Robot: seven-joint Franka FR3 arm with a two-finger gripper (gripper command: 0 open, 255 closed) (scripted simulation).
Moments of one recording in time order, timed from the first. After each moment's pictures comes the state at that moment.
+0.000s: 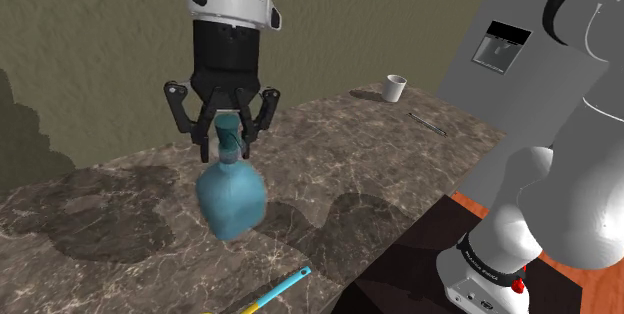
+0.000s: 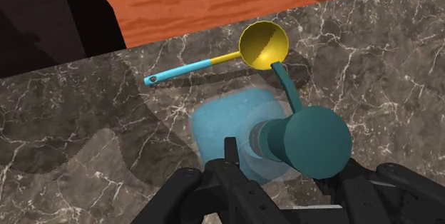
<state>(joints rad) 0.51 0.12 0.26 -1.61 0.30 1.70 1.02</state>
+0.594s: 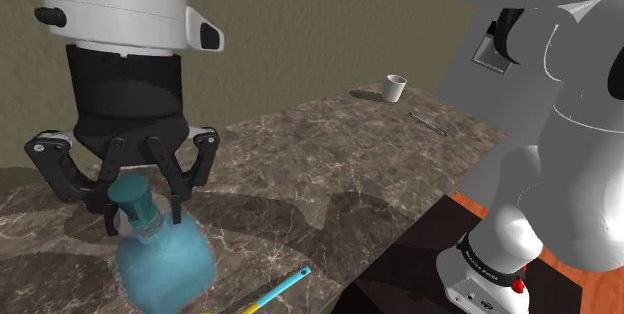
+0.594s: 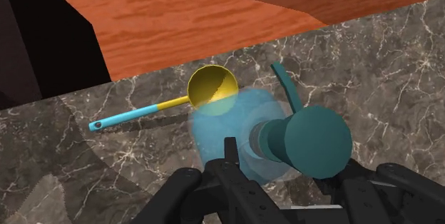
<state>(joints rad) 0.65 0.31 0.33 -1.37 0.23 1.71 1.24</state>
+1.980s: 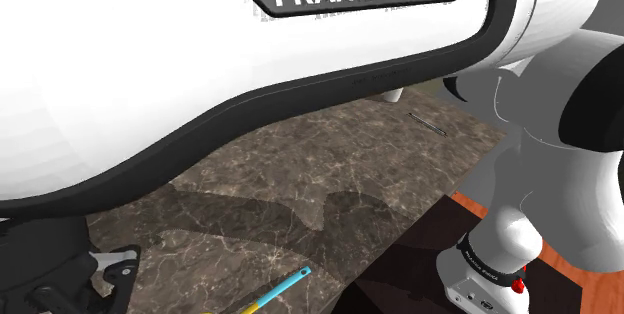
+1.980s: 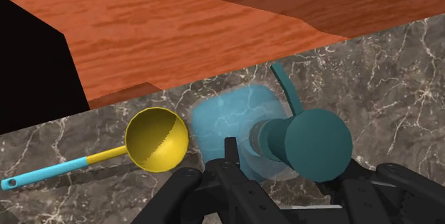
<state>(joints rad) 0.81 0.56 0.36 -1.20 0.13 1.82 1.39</state>
